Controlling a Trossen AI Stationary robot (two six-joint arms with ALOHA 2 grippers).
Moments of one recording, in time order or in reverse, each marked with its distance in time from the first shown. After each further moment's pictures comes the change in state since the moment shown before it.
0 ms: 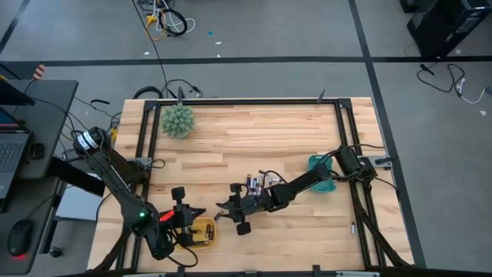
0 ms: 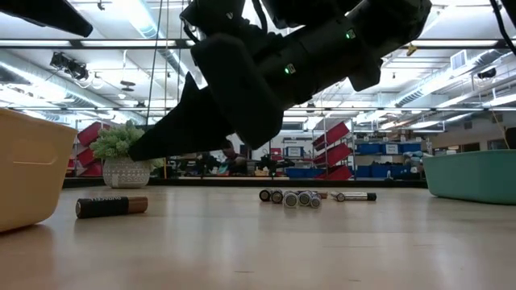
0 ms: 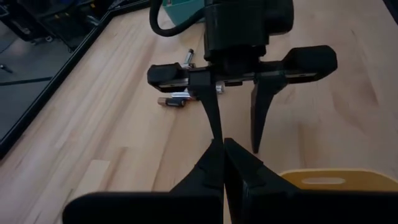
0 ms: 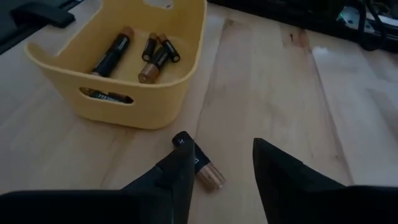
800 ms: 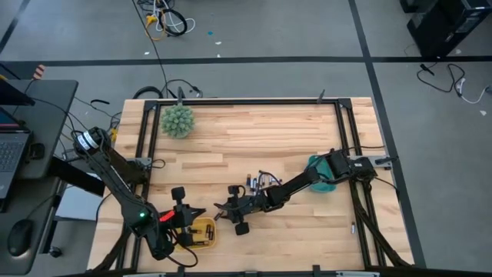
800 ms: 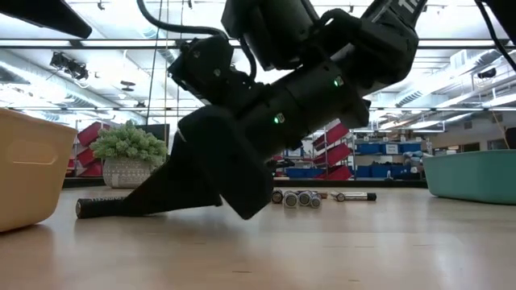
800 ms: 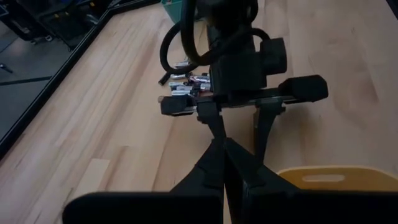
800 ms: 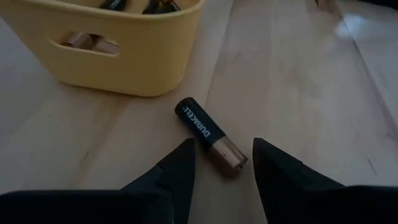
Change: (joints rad) left arm 0.000 0.001 0.000 -0.005 0.003 0.000; right arm -0.019 0.114 0.025 0.058 -0.057 0.020
